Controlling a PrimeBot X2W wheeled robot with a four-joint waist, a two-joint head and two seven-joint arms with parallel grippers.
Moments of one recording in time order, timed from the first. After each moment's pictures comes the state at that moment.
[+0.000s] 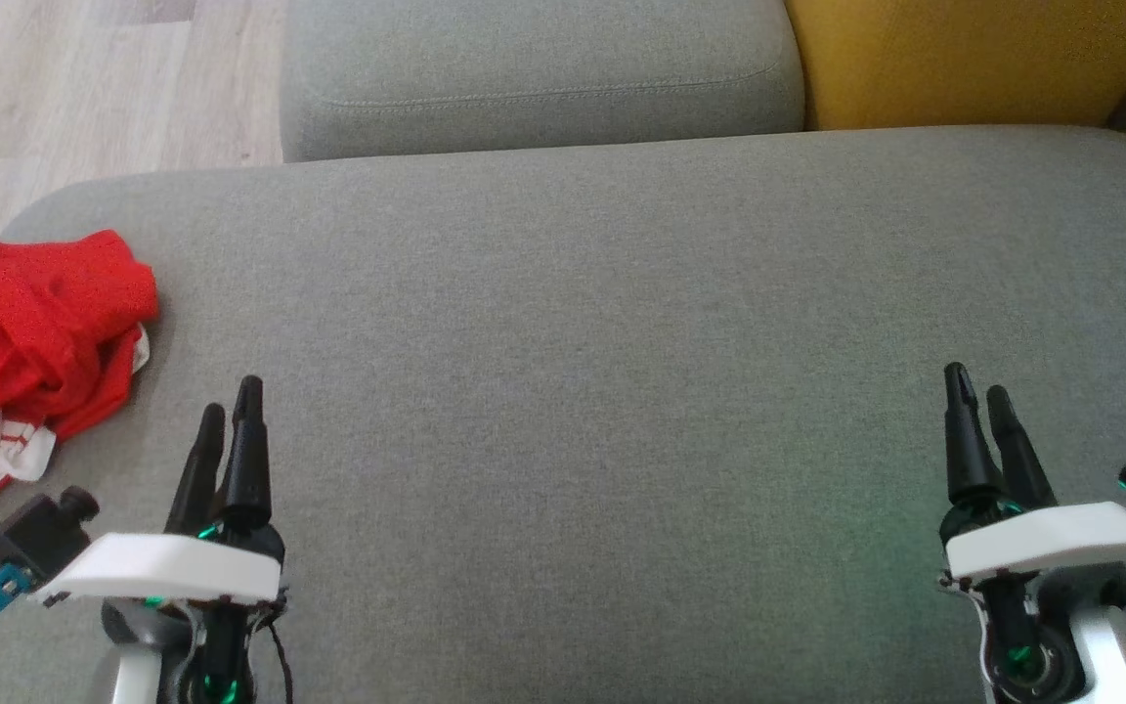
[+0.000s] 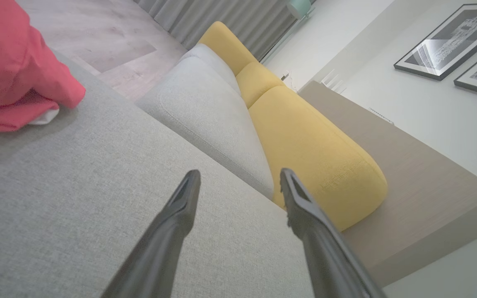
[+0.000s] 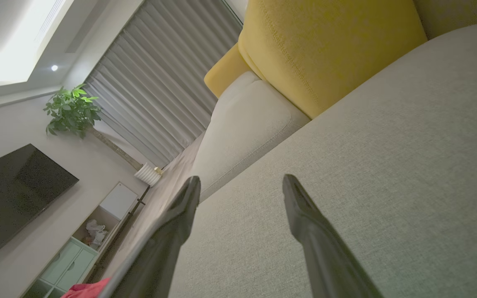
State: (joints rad) left arm -0.02 0.04 -0.02 0.12 -0.84 -0.11 -0.06; right arm -0.04 -0.08 0.02 0.17 0.80 0.12 -0.02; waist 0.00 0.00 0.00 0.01
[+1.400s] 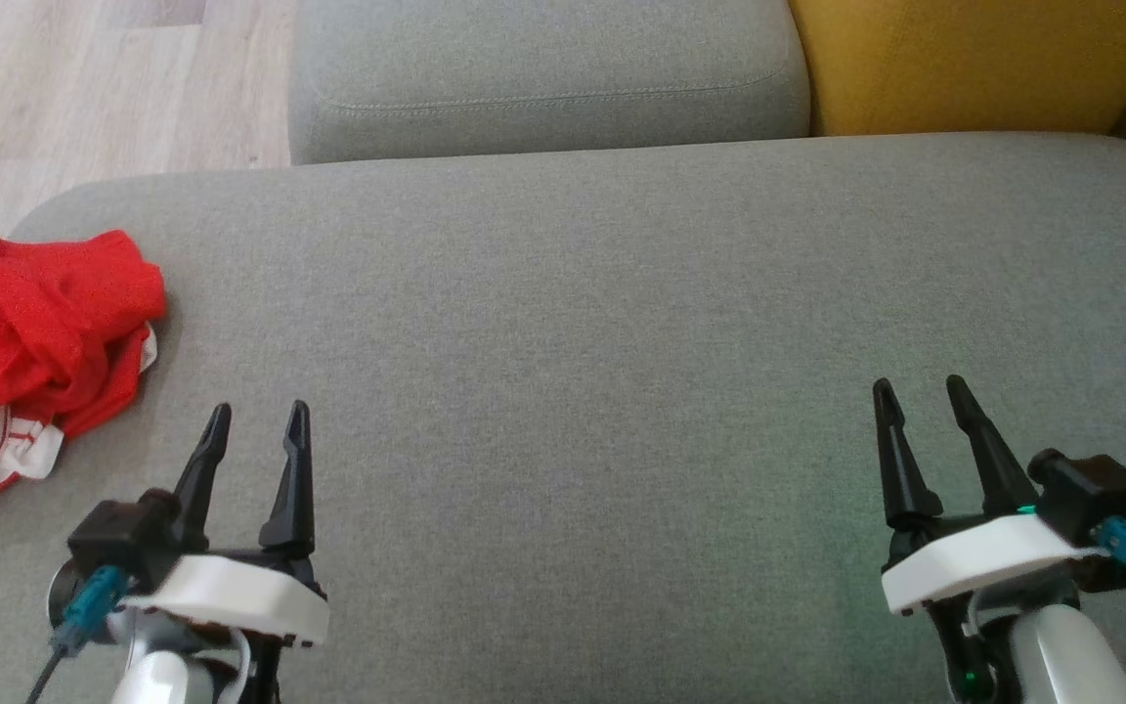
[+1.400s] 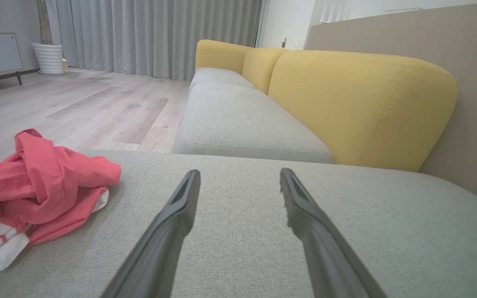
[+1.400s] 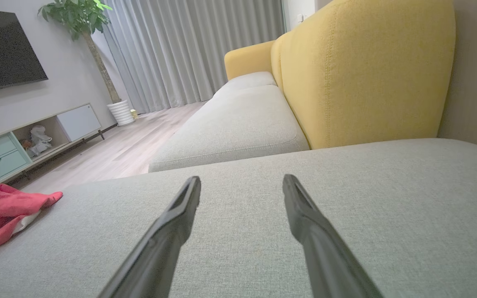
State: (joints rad) left arm 0.02 0.12 -0.13 0.09 -0.28 -0.02 -0.19; right arm -0.03 -0.07 0.07 0.16 0.27 0.12 -0.08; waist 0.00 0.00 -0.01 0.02
